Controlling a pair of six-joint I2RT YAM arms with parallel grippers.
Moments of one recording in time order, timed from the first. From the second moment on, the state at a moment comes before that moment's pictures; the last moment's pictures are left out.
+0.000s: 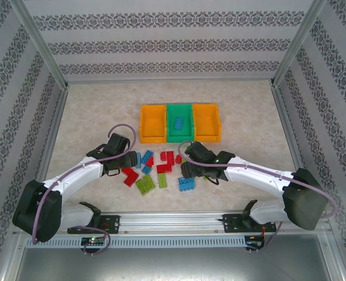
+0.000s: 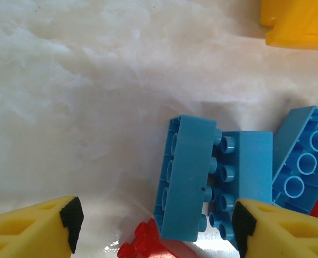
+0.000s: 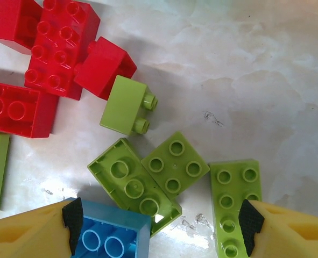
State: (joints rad) left arm -0.39 1.24 0.63 -0.47 -0.12 -0.52; right arm 0.85 1.31 0.76 -0.56 0.14 0.55
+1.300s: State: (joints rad) left arm -0.33 1.39 0.65 -0.42 -0.07 -0.43; right arm 0.85 1.32 0.76 -0.56 0.15 0.56
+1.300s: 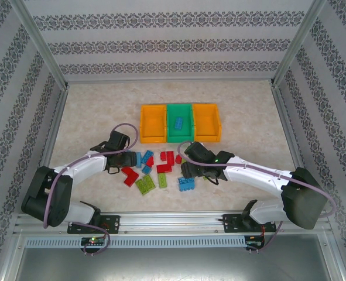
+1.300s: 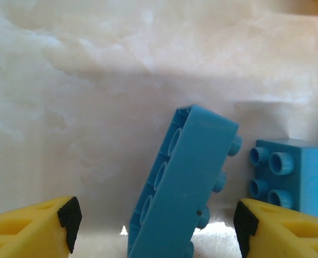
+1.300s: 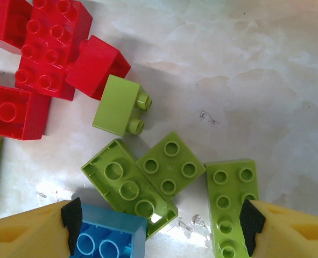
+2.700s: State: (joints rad) left arm -0.51 1.50 1.18 -0.45 0.07 -0.43; right arm 0.86 1.10 0.65 -0.62 0.17 0.71
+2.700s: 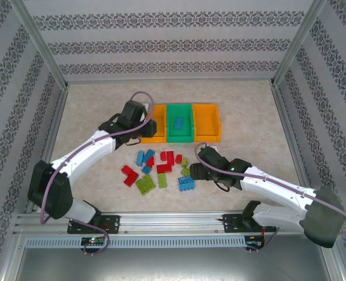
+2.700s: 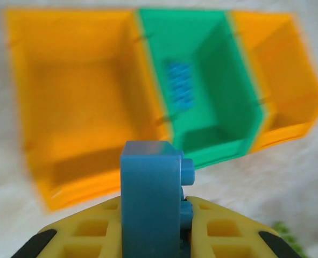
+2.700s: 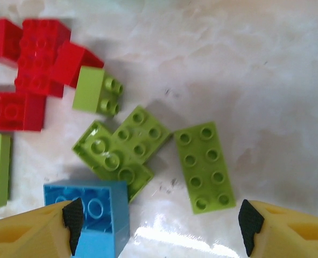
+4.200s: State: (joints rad) left arm -0.56 1.65 1.33 -0.44 0.02 -0.45; right arm 1.16 1.55 0.79 -0.62 0.24 1.00
